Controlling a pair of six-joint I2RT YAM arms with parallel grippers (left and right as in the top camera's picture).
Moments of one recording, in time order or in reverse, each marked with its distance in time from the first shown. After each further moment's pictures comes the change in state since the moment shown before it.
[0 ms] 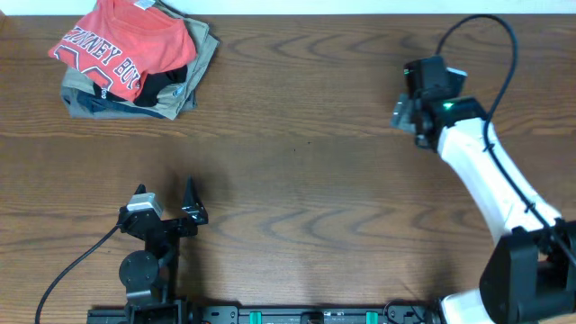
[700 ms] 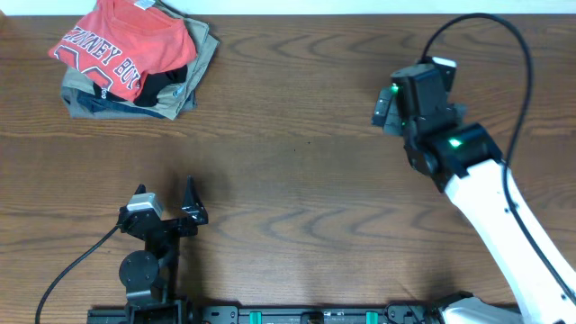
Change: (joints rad) left arm 0.000 0.000 0.000 -0.001 0.000 0.000; right arm 0.156 -0.271 0.000 0.000 0.000 0.000
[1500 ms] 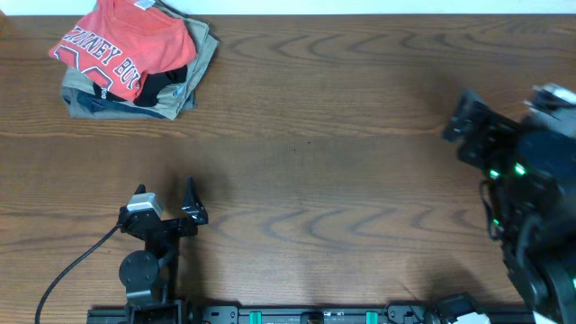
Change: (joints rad) left arm 0.000 0.000 0.000 0.000 0.000 0.000; right arm -0.106 -0.507 -0.003 -0.023 0.022 0.000
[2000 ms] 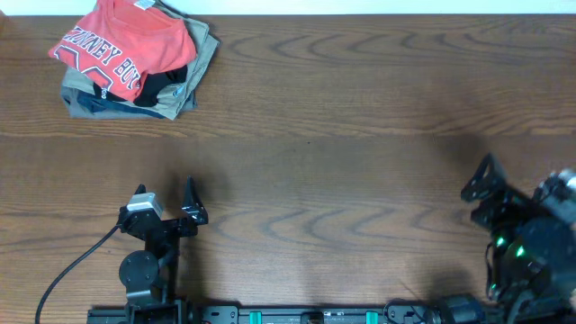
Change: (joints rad) left arm 0.000 0.000 0.001 -0.002 0.000 0.000; right arm -0.096 -0.420 -0.434 0.023 0.023 0.000
